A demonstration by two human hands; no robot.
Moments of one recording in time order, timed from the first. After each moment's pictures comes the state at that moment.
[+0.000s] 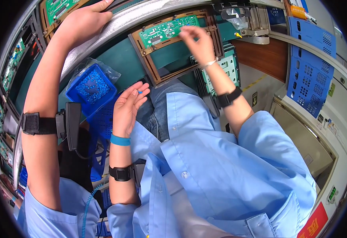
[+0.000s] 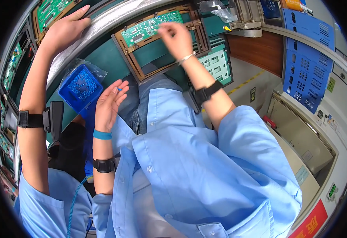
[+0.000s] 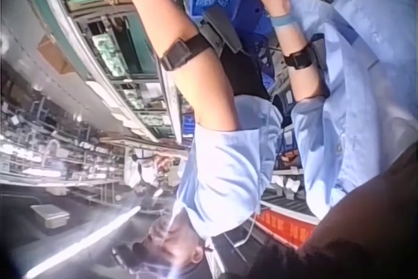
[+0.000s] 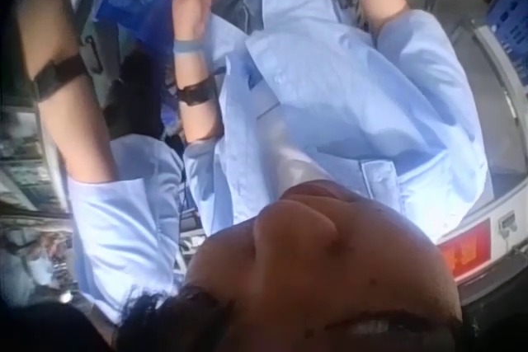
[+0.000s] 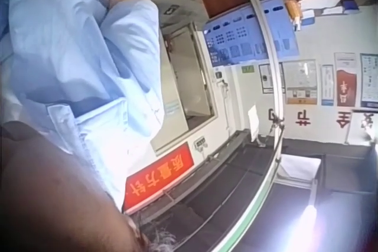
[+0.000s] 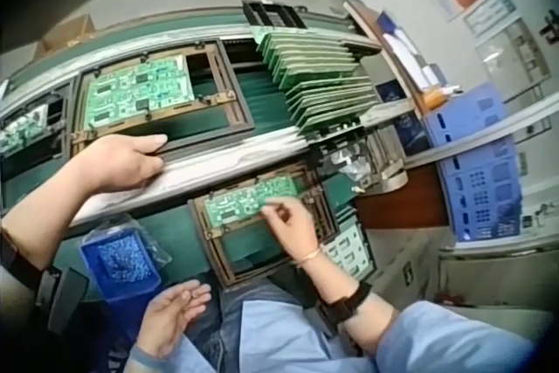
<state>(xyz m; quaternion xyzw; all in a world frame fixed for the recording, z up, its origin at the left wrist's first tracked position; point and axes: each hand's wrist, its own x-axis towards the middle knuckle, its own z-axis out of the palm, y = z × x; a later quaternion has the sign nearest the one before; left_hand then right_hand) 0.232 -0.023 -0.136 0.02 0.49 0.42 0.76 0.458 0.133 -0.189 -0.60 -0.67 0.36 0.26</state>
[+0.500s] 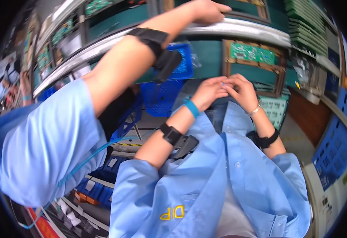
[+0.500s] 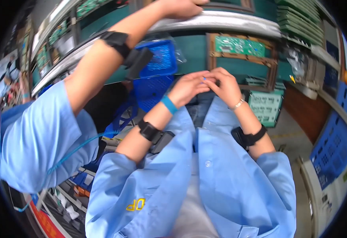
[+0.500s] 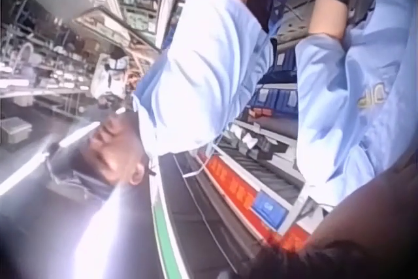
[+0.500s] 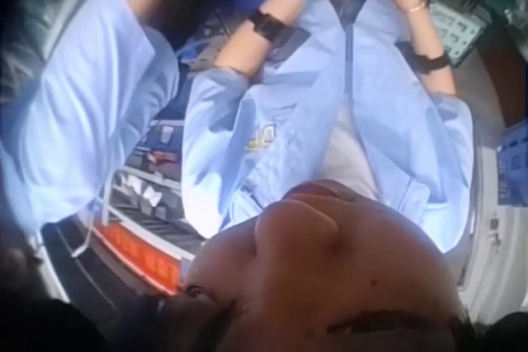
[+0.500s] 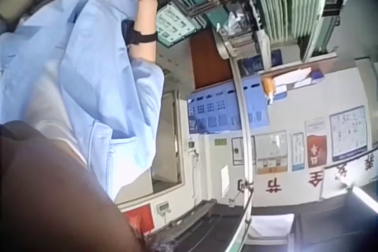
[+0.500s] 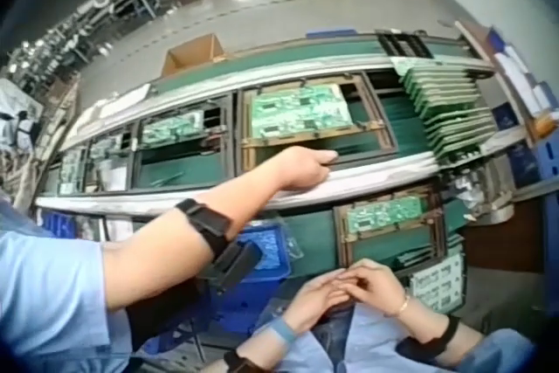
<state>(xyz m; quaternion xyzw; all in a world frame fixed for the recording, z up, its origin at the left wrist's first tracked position) 0.259 -0.014 -0.155 -0.02 0.42 0.48 0.77 0.399 0.062 -0.131 -0.38 -0.76 0.51 0.13</state>
